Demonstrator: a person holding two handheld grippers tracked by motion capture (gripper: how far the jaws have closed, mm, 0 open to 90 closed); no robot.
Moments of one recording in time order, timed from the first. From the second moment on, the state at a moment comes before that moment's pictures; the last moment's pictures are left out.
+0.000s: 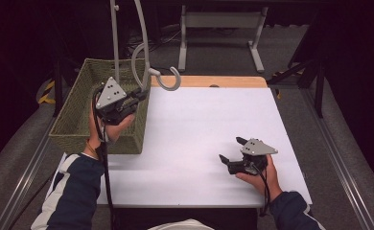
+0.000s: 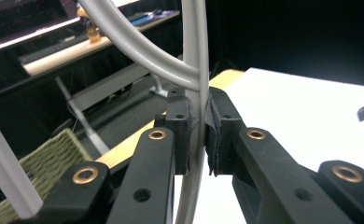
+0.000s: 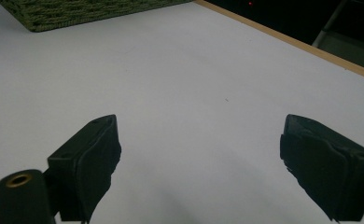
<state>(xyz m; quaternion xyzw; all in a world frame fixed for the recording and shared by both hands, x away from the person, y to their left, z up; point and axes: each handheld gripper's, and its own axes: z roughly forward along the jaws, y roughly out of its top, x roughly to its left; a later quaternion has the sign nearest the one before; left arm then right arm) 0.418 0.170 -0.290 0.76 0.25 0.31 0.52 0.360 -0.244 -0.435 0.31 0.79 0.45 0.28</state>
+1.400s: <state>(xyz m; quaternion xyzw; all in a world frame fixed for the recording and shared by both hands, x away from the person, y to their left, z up) 0.439 0.261 -0.372 0.81 0.36 0.28 0.35 0.366 -0.242 -0.442 0.32 0.81 0.42 0.26</state>
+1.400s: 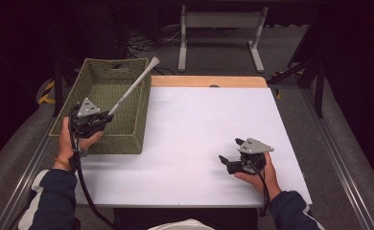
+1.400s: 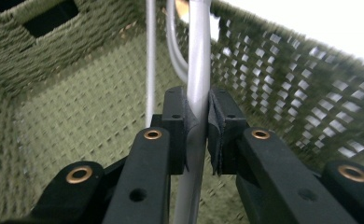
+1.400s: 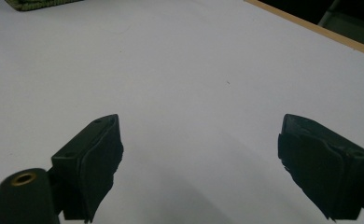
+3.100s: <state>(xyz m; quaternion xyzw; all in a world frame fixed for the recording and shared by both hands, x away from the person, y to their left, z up) 0.400 0.260 -0.367 0.74 0.32 0.33 0.50 0.361 -0.245 -0.432 0.31 0.80 0.43 0.29</state>
